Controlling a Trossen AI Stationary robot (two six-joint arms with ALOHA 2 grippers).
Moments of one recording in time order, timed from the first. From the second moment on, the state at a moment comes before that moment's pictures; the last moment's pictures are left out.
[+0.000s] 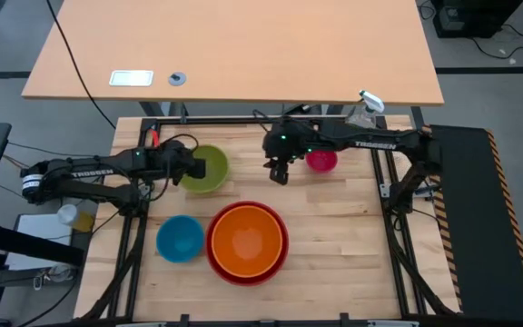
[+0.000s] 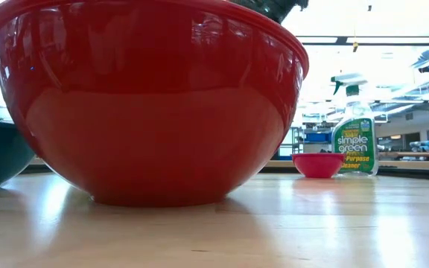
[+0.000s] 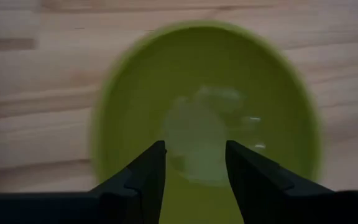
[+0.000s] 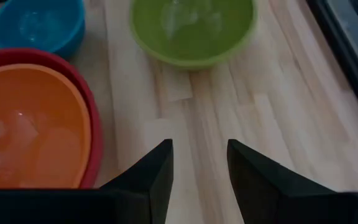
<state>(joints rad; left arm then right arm) 0.26 0.96 0.72 -0.83 -0.40 -1.10 -0.23 1.69 1.52 -0.69 -0.10 0.05</state>
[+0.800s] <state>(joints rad) 0.83 1.09 0.72 -0.85 -0.04 -0.53 -0.20 1.61 1.34 -0.44 -0.17 0.18</state>
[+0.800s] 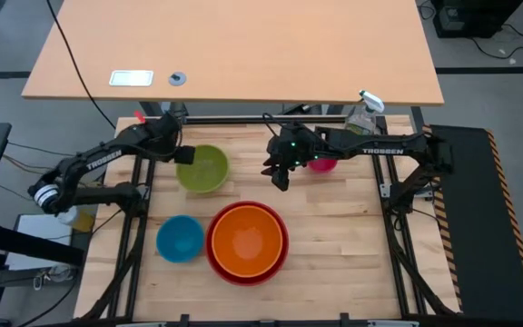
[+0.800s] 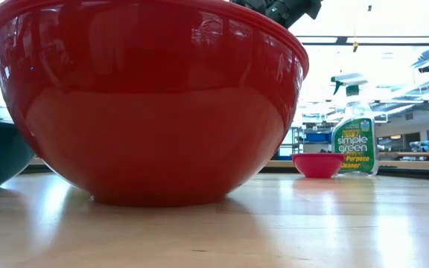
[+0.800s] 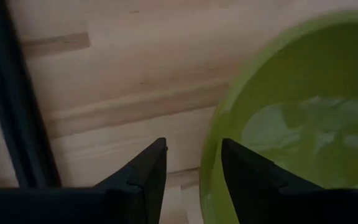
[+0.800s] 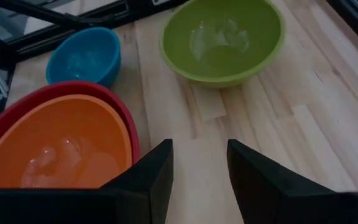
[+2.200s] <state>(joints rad) 0.33 1.26 1.10 -0.90 0.07 -0.67 -0.38 1.60 1.30 -0.75 -0.15 0.09</state>
